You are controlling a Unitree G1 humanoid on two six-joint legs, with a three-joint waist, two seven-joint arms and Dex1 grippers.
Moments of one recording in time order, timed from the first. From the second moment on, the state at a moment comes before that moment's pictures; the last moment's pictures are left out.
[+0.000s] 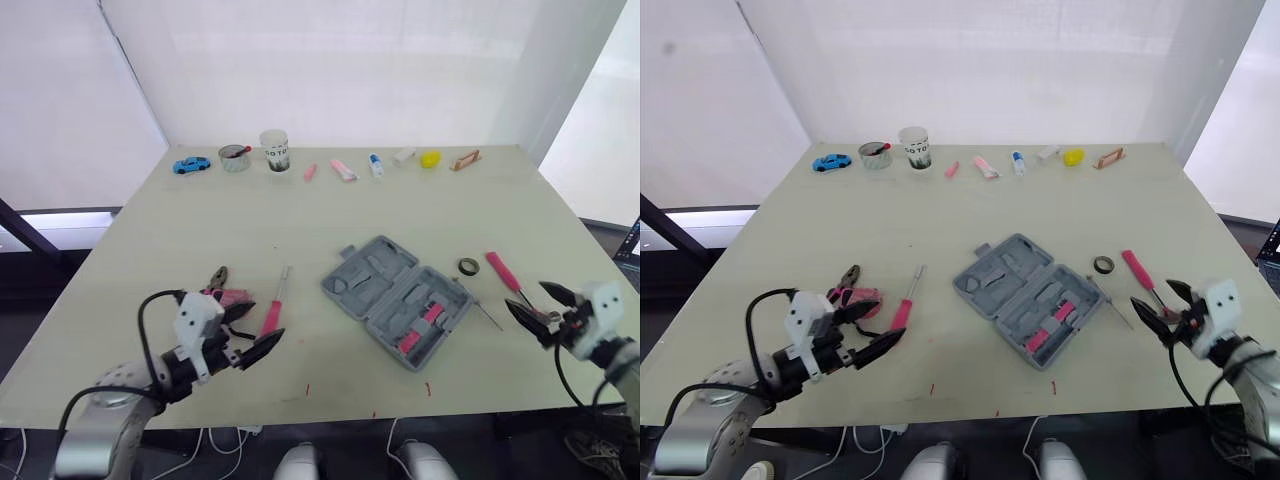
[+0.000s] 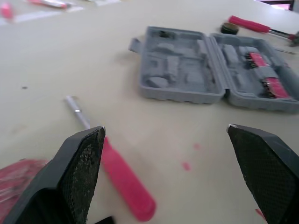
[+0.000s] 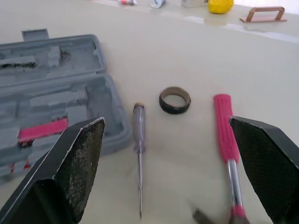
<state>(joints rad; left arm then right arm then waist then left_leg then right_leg) 0.12 0.62 0.20 -0.30 -0.45 0.37 -0.82 -0.07 -0.60 -0.30 0.08 0.38 0.16 0.75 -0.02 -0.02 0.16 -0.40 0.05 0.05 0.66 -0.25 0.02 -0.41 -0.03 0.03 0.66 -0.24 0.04</state>
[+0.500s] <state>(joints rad) -0.08 0.63 -0.06 -0.14 -0.32 0.34 -0.89 -0.66 -0.58 0.03 0.56 0.14 0.19 0.81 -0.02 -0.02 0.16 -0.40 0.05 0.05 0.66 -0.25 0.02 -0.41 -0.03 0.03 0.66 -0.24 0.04</state>
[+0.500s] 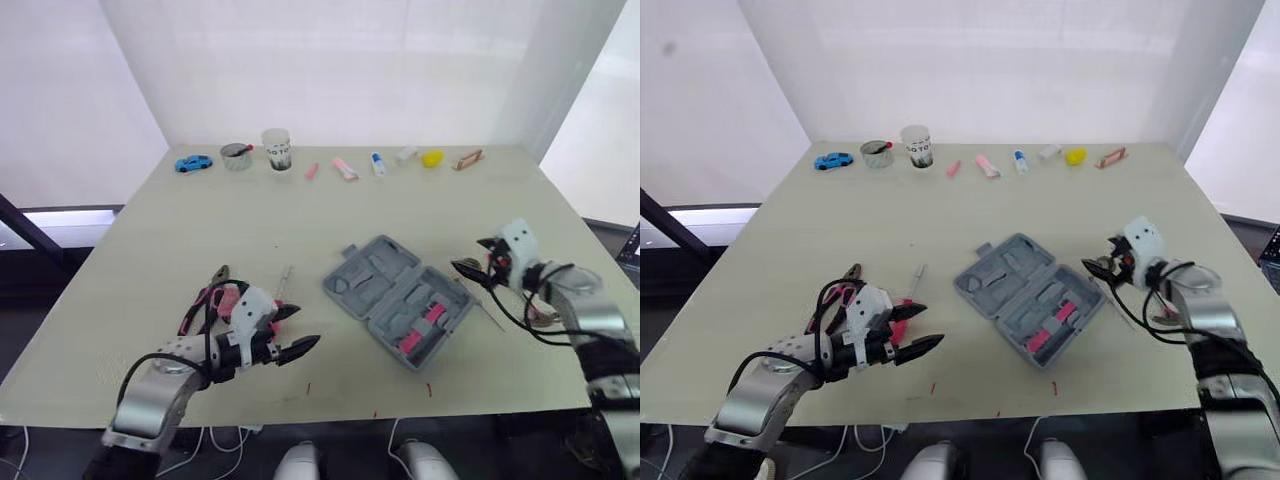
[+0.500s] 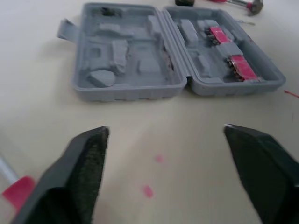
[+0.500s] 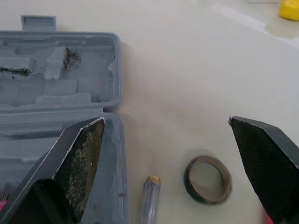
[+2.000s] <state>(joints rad) -0.29 0.40 -0.18 0.17 -0.28 0.50 -0.93 -1.14 -0.37 0.27 1.32 -0.34 -0.12 0.77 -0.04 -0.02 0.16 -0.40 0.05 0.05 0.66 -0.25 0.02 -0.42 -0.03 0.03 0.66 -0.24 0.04</state>
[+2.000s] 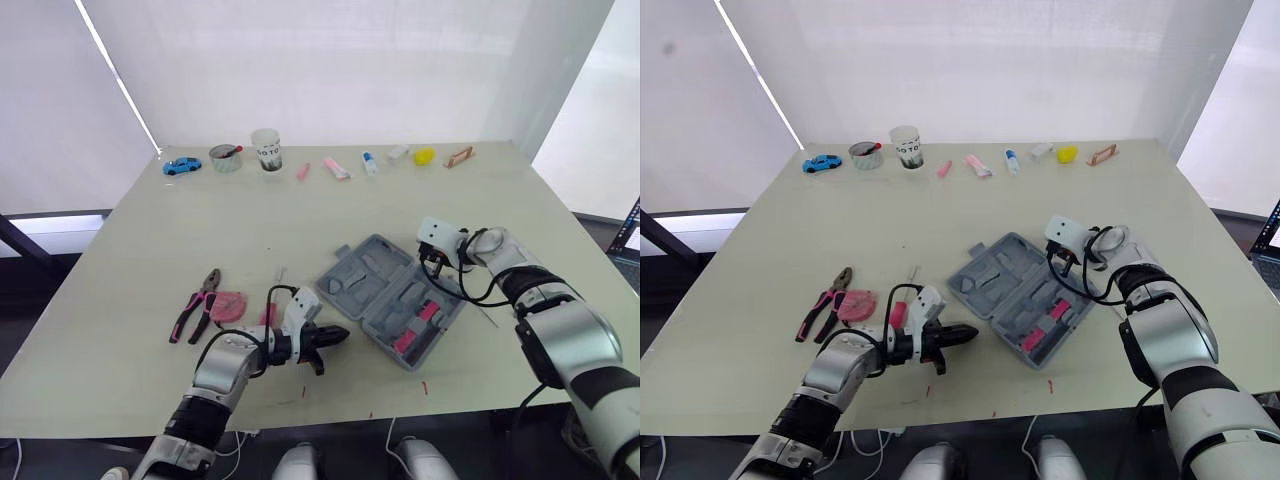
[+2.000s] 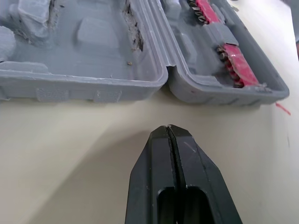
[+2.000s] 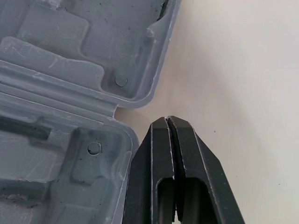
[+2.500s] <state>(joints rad) -0.29 0.34 -0.17 0.17 -0.28 0.51 -0.89 -1.15 -0.35 0.27 1.35 -0.37 -0.11 0.75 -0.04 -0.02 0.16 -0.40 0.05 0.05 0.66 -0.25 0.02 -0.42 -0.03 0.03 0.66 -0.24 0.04</state>
